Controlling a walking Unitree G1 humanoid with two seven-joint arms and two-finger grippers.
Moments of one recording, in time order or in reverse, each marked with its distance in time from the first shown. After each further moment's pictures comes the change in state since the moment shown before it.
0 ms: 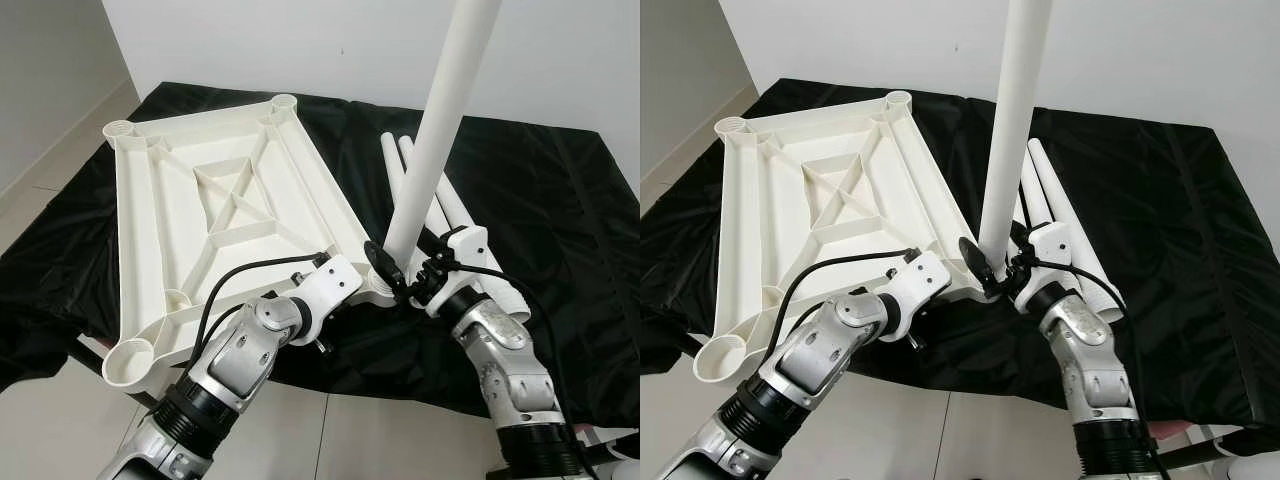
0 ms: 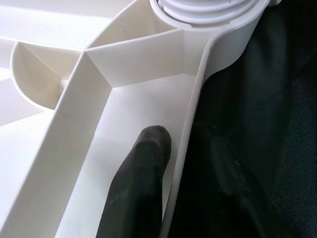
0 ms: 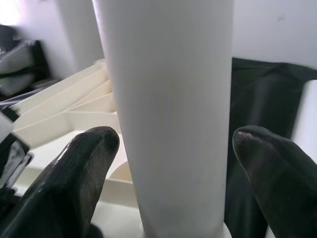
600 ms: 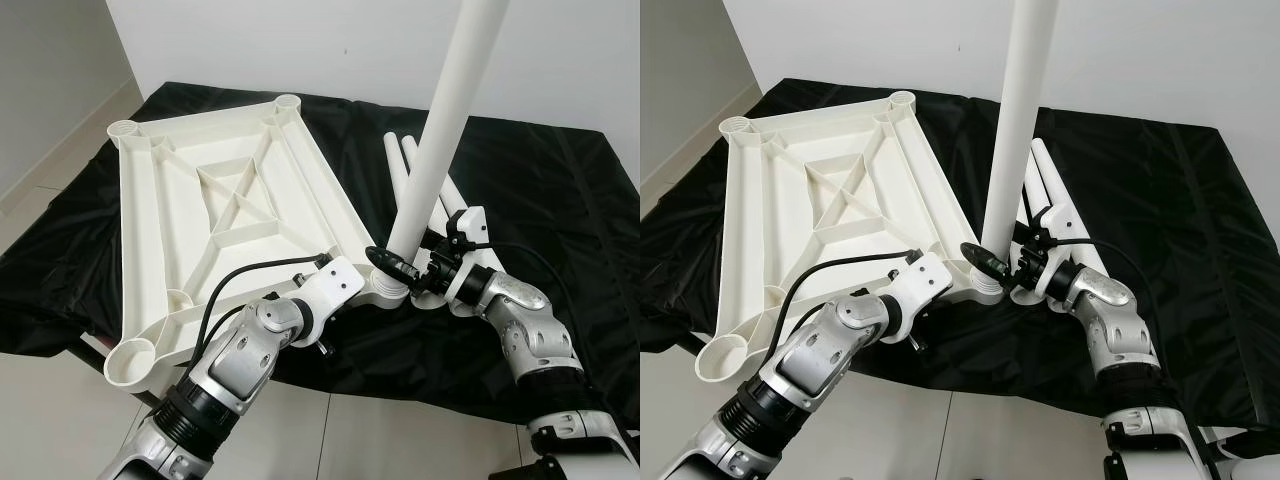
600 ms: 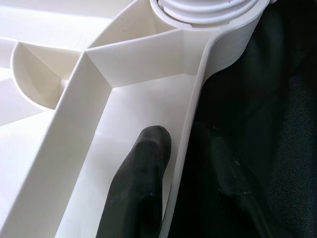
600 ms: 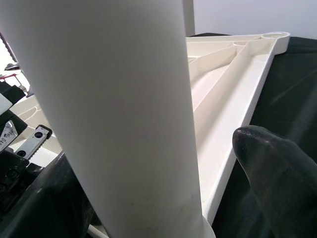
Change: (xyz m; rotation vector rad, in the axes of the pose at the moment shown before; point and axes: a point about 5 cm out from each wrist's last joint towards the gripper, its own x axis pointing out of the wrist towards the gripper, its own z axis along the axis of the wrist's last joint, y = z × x) left arm -0.001 -0.001 0.000 0.008 -0.001 -0.005; right arm 0.014 -0.035 -0.004 0.033 0.105 0.228
